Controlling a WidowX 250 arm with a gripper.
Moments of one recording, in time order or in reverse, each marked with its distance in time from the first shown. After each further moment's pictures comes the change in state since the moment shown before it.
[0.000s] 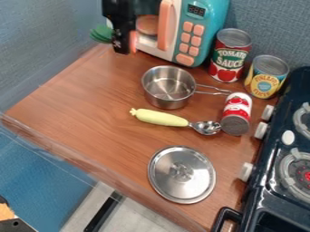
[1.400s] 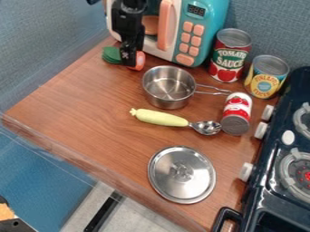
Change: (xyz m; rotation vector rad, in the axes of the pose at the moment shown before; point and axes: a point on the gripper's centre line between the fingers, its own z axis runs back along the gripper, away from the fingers) arm -0.015 -0.010 -0.017 0.038 0.067 -0.028
